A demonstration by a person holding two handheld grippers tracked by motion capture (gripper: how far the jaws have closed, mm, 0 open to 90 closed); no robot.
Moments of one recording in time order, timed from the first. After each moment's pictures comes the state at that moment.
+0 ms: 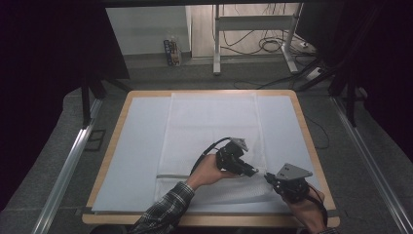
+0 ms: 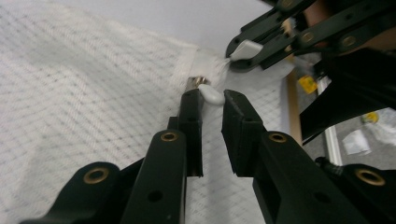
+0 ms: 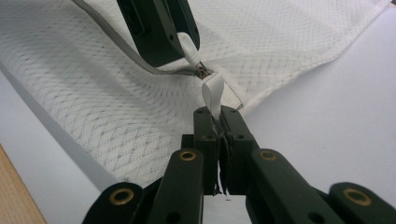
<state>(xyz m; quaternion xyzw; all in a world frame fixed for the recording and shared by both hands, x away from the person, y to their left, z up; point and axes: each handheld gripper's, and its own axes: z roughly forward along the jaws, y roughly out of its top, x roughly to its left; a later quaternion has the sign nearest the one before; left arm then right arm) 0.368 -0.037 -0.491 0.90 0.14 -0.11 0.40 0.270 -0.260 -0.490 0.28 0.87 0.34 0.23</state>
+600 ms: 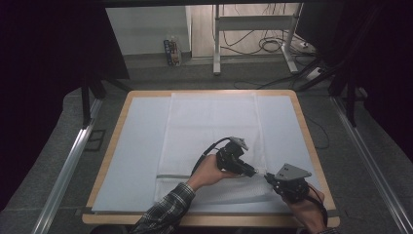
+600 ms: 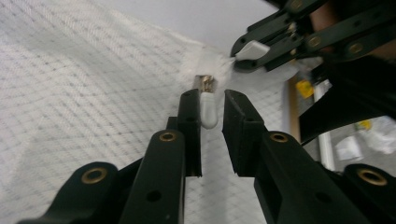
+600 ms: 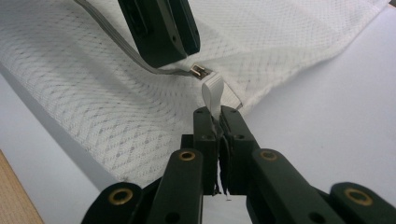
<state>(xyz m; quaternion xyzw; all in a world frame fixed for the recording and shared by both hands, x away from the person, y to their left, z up) 0.371 -0.036 -0.492 0.89 0.17 -0.15 0.40 0.270 -0.259 -0.491 0.28 0.87 0.34 0.23</state>
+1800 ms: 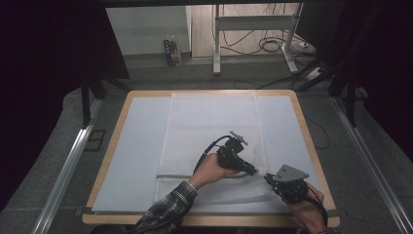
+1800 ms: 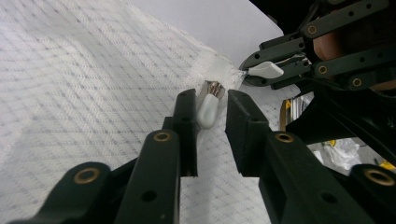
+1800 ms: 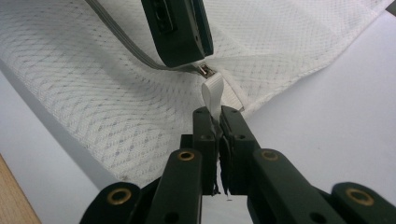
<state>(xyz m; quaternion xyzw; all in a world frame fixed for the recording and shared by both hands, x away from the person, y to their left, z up) 0.383 -0.040 -0.500 0.87 0.22 -0.19 0.39 0.268 -0.256 -0.491 0.26 0.88 0.32 0.25</state>
